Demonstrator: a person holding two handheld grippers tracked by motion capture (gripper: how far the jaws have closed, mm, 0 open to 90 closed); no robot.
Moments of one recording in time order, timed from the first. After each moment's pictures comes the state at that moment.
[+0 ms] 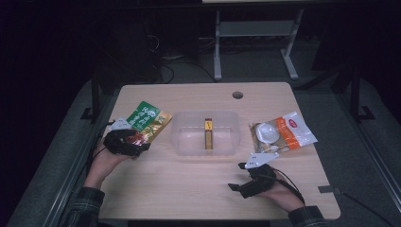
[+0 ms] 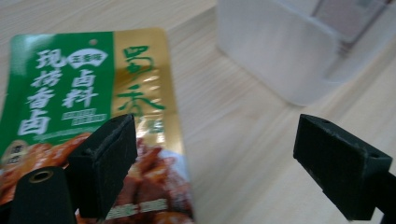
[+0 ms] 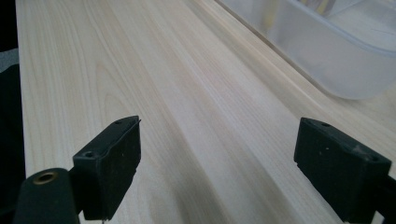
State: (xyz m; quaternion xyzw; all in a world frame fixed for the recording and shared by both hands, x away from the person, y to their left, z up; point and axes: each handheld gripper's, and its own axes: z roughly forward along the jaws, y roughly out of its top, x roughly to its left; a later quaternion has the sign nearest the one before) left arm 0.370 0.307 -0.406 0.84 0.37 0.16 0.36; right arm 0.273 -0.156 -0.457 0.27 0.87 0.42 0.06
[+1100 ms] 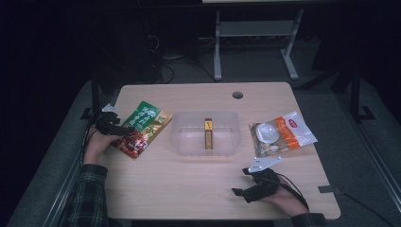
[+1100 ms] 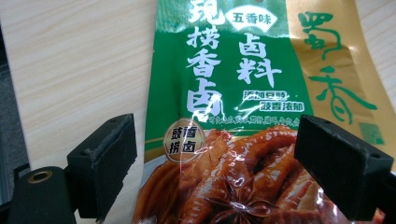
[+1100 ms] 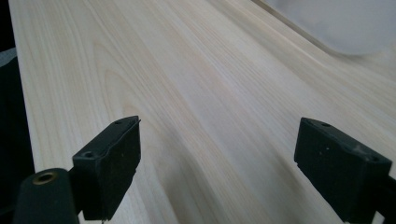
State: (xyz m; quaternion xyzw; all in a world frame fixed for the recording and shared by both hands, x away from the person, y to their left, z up) left arm 0.461 0.375 -0.455 0.81 0.46 0.19 0.31; right arm 0.262 -0.166 -0.465 0.30 0.87 0.40 0.04
